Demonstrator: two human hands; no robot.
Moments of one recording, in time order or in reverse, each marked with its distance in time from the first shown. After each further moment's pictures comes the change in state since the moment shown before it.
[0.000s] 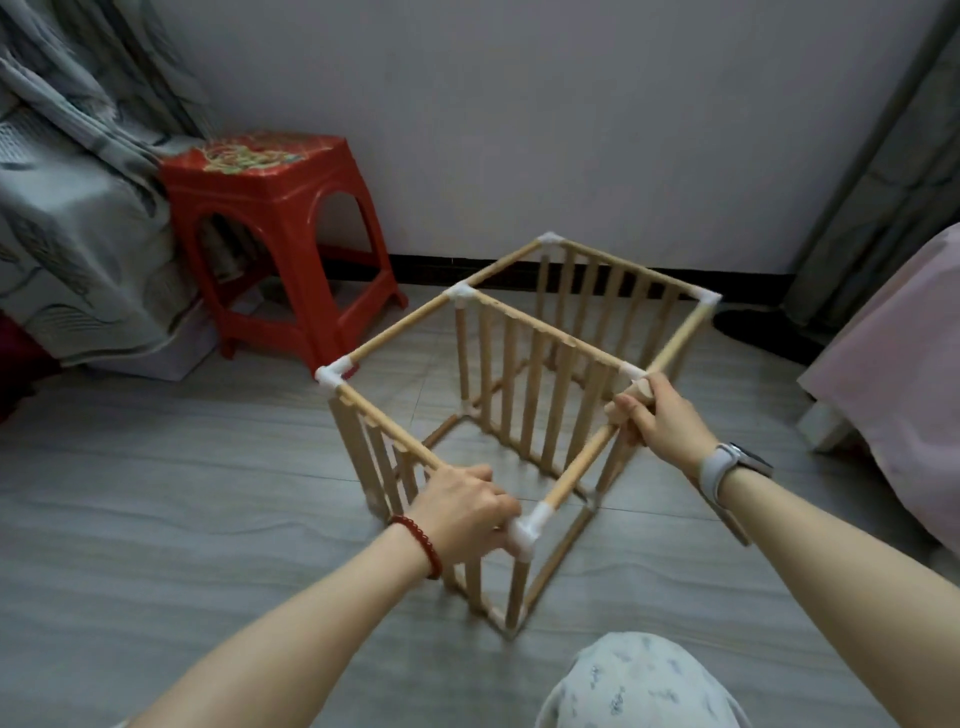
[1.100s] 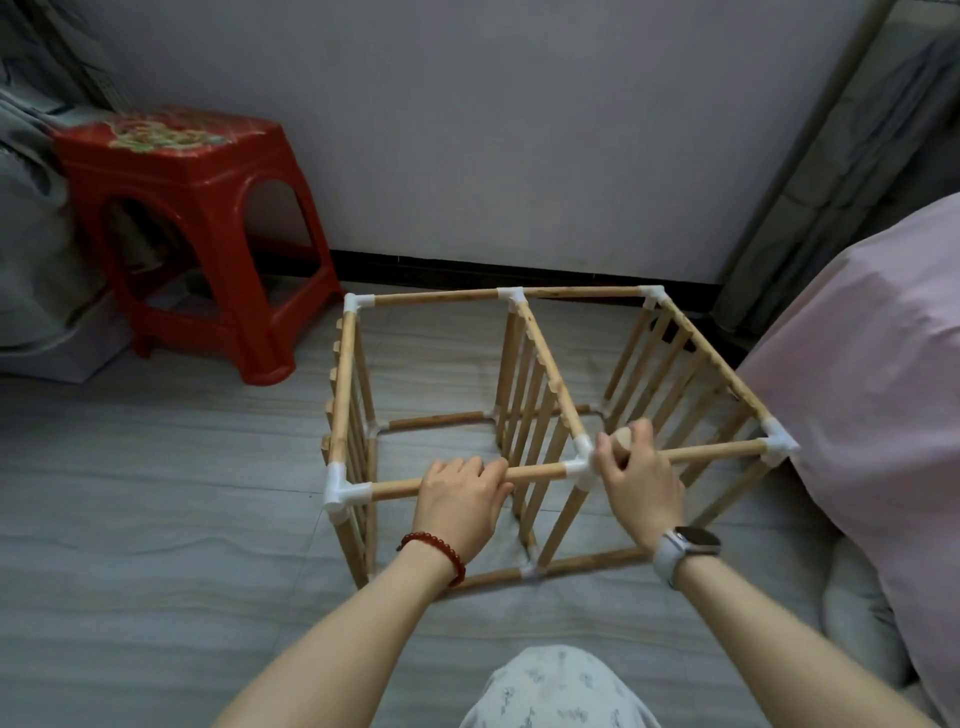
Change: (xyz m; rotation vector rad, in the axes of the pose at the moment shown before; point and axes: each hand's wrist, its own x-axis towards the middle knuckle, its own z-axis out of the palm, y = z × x) left_hand 0.074 0.039 0.045 -0.133 0.218 -0.454; right_hand -0.047 0.008 -0.018 -0.248 0.297 0.045
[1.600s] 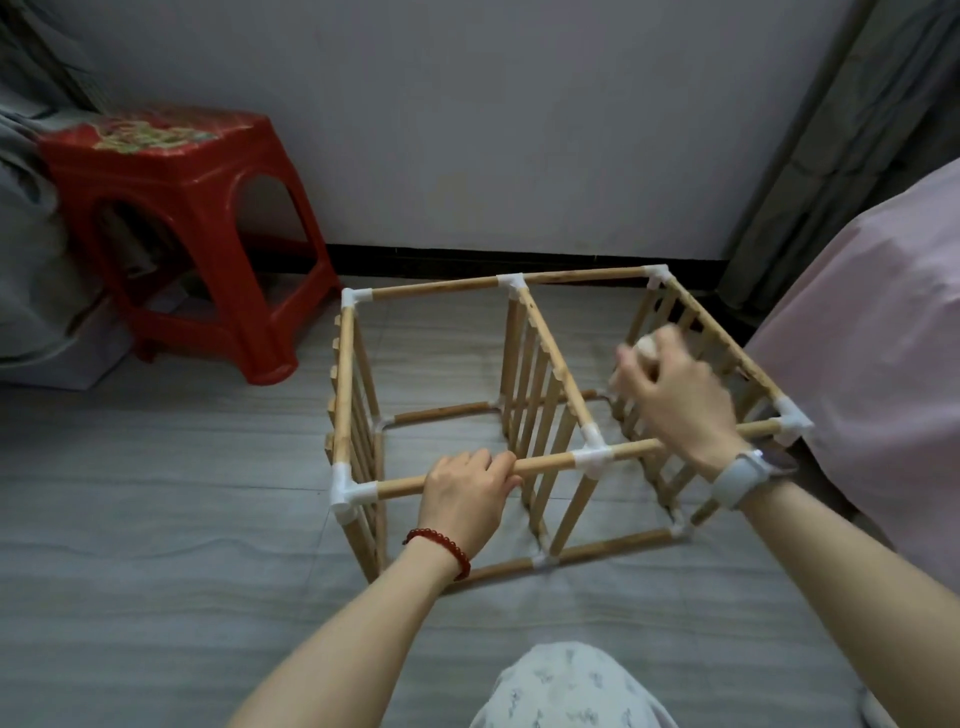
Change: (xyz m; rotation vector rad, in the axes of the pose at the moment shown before) left_hand -0.004 0.003 -0.004 0.000 0.125 0.100; right_hand 0.039 -0.010 -0.031 -0.076 0.089 -0.120
